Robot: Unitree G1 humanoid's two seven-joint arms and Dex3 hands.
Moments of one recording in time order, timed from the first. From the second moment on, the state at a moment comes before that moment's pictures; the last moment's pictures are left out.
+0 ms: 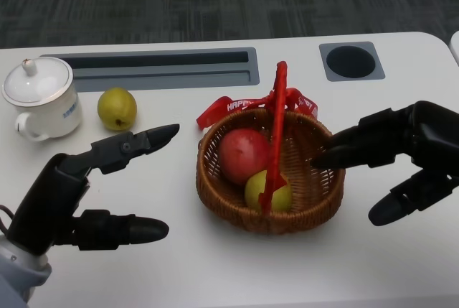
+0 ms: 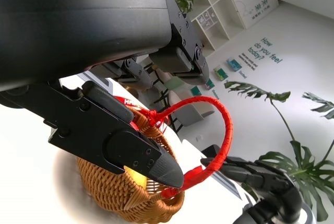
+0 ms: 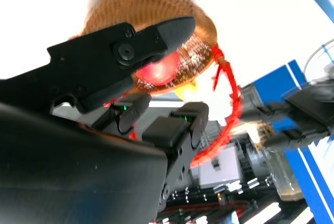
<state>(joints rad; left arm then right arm) -0.10 0.28 0.00 0.28 -0.13 -0.81 -0.40 -0.67 -0.45 0.14 0.98 -0.31 -1.39 0.47</state>
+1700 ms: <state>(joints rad) -0.02 0.16 0.00 0.22 -0.10 -0.83 -0.36 -1.15 -0.36 1.38 1.29 -1.52 -0.69 -1.06</state>
